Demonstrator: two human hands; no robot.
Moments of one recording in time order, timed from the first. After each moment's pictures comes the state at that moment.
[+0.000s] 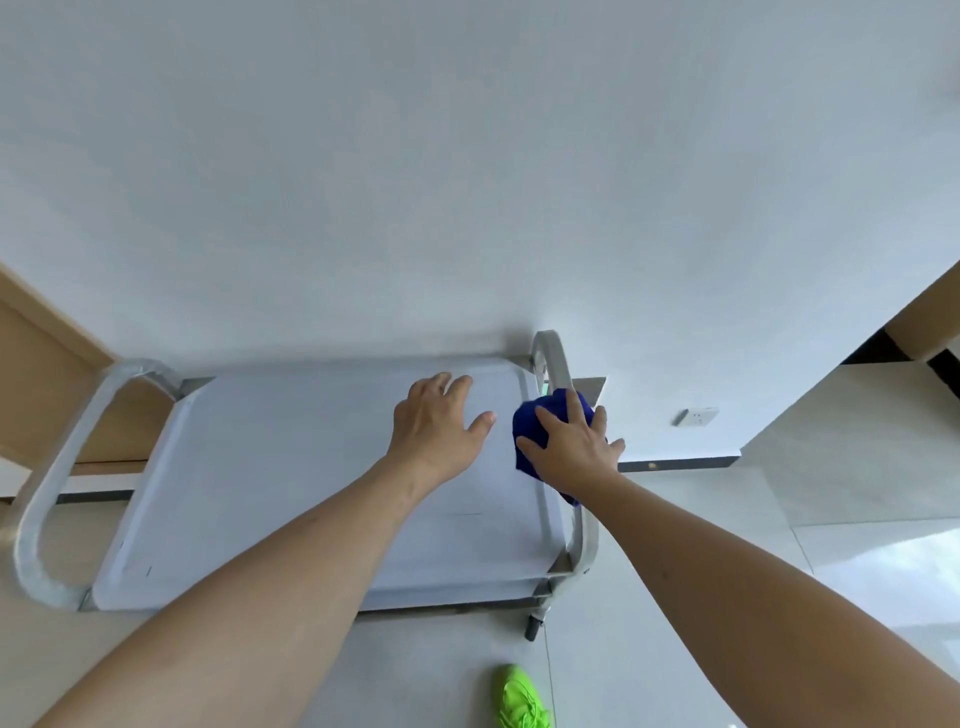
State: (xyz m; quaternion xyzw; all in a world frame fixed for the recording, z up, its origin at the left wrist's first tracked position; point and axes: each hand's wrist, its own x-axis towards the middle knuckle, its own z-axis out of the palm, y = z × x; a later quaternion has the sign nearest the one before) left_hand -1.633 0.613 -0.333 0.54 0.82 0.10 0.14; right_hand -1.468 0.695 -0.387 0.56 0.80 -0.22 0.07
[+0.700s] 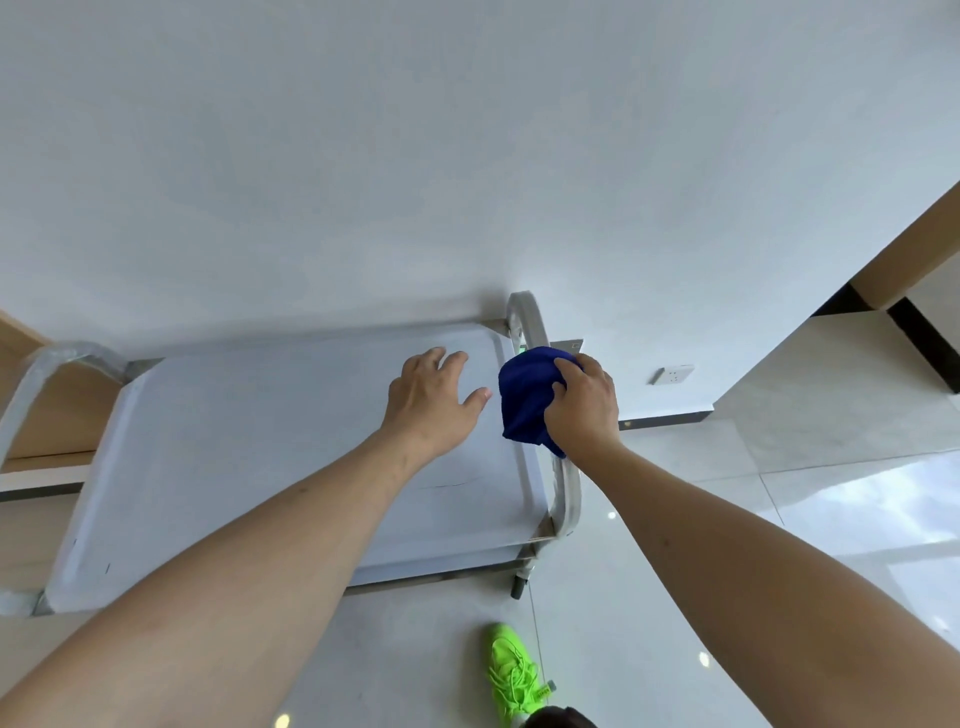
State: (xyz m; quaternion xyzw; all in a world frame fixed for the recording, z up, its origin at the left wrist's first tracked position) left_hand -1.622 0.631 -0.354 0.57 0.80 0.10 0.17; right_hand -1.443 0.704 -0.389 0.61 0.73 -0.26 -0.15
